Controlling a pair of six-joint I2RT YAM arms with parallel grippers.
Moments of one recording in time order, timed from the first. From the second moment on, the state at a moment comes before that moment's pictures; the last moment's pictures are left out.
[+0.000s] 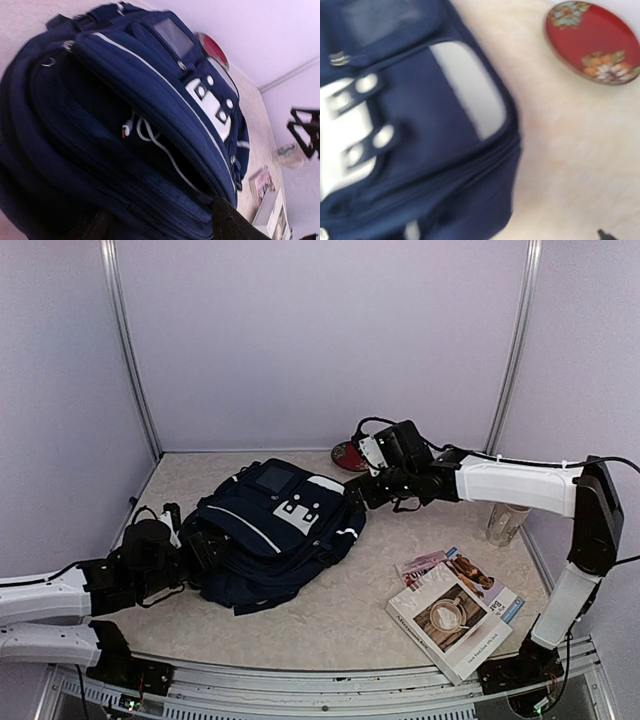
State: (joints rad) left arm -0.78 0.86 0.35 0.03 -0.30 -0.90; right arm 0.76 1.73 1.33 -0.28 0.20 0.07
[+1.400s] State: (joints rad) left arm -0.80 1.24 0.27 0.33 0.06 -0.77; right arm 0.58 2.24 1.62 0.06 -0.33 0.42
